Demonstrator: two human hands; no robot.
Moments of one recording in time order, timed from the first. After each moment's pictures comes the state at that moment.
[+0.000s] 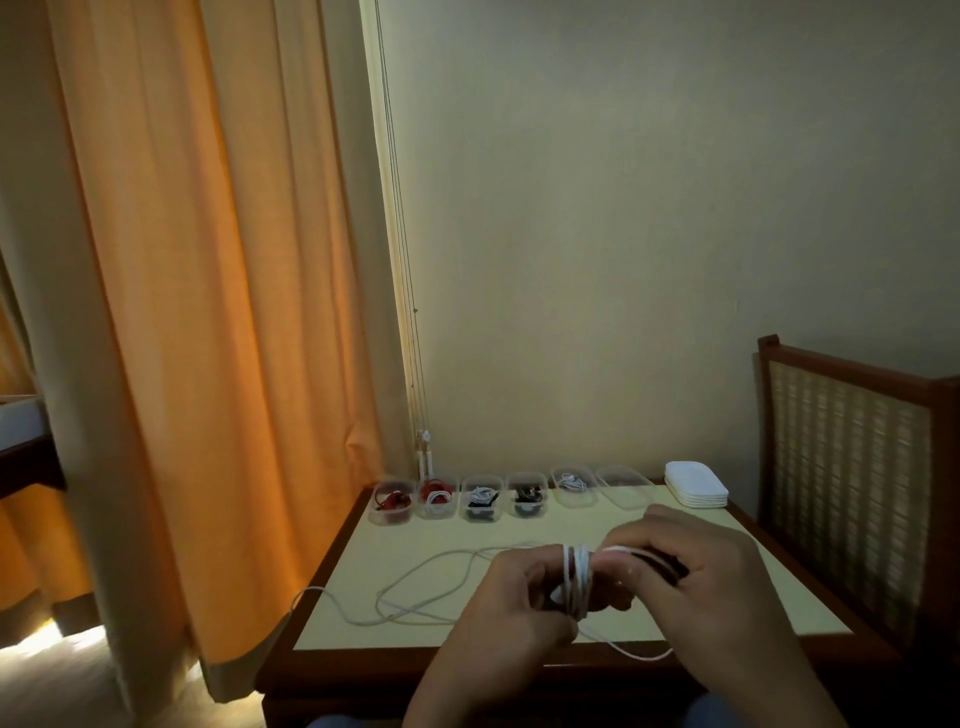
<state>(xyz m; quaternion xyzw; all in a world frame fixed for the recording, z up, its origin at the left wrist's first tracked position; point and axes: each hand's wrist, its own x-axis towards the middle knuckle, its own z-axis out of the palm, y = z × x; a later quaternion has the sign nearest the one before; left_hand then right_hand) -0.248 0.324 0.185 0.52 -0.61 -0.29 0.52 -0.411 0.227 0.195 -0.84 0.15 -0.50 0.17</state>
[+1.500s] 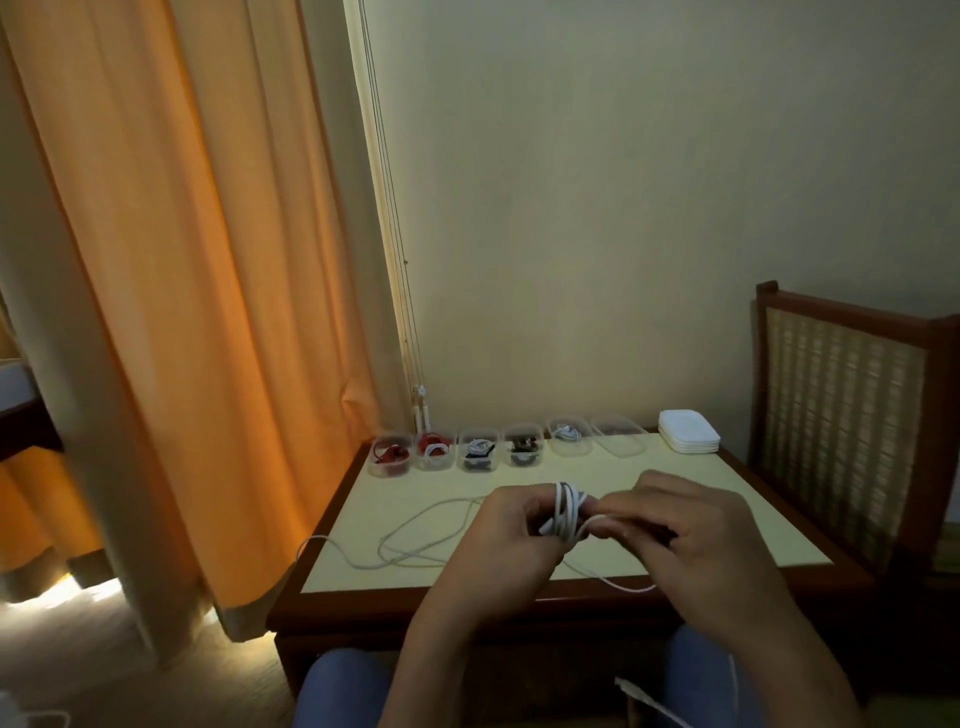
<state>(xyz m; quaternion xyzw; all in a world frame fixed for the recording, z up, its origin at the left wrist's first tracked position) -0.247 0.315 0.181 0.59 -0.61 -0.21 0.48 -0.415 0.217 0.172 -0.87 0.14 -0.46 0.10</state>
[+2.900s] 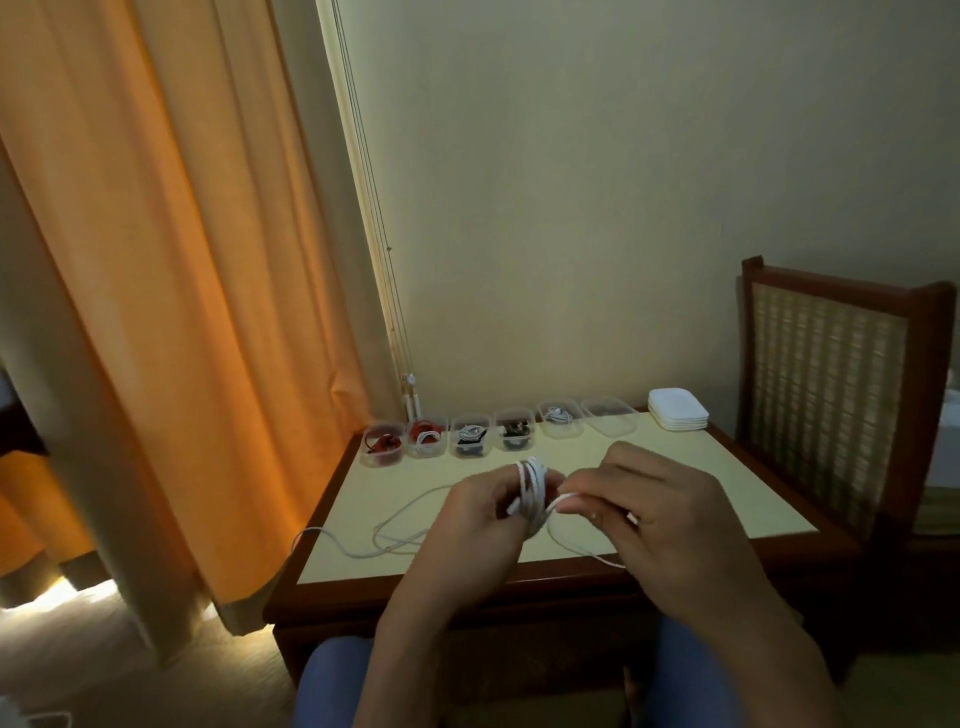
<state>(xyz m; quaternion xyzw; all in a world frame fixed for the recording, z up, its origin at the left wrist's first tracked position) -0.231 0.317 0.168 0.63 -0.60 -0.17 0.47 -0.406 0.232 0.173 -0.87 0.13 -0.48 -0.01</state>
